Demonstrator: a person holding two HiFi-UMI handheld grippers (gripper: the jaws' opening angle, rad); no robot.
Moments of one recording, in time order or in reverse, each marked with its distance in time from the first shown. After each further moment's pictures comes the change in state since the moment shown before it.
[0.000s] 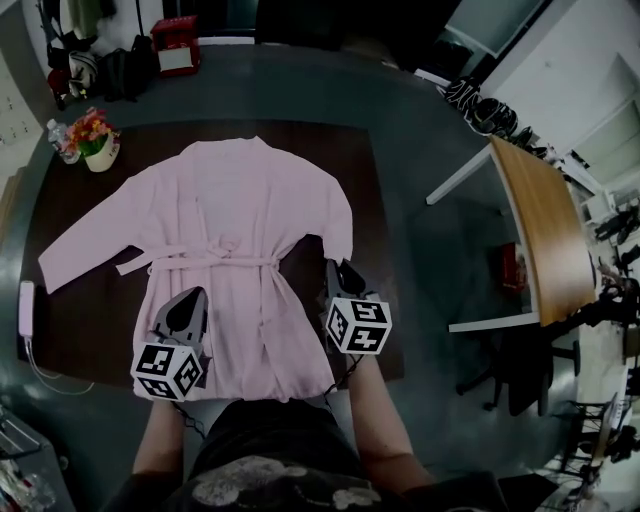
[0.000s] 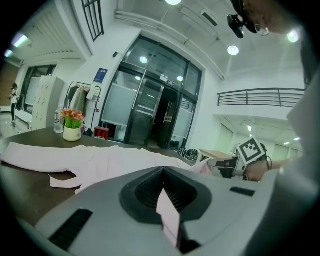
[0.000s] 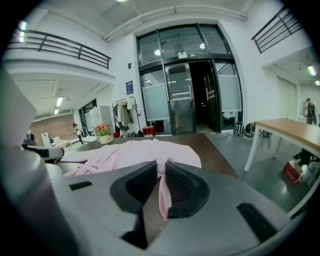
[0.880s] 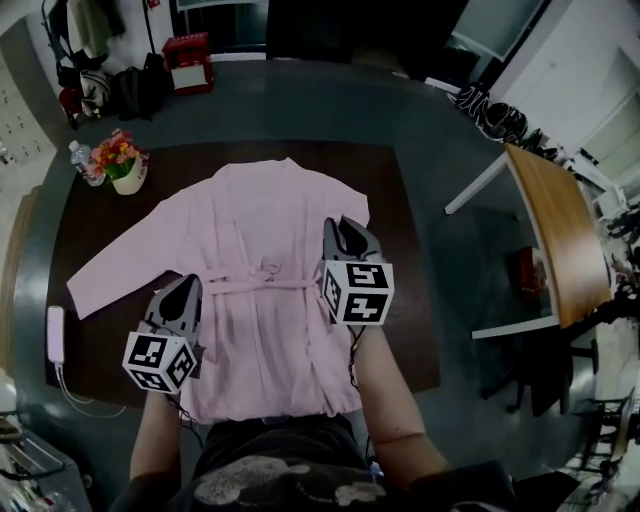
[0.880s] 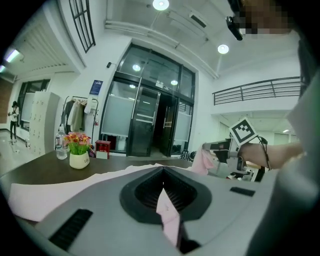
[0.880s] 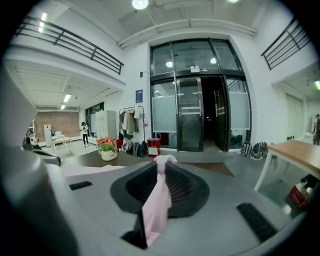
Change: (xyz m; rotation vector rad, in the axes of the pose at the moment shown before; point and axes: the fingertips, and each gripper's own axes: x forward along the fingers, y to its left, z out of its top) left arm -0.012 0.098 0.081 0.120 -0.059 0.006; right arm 0.065 0.104 0.128 -0.117 -0.136 0.018
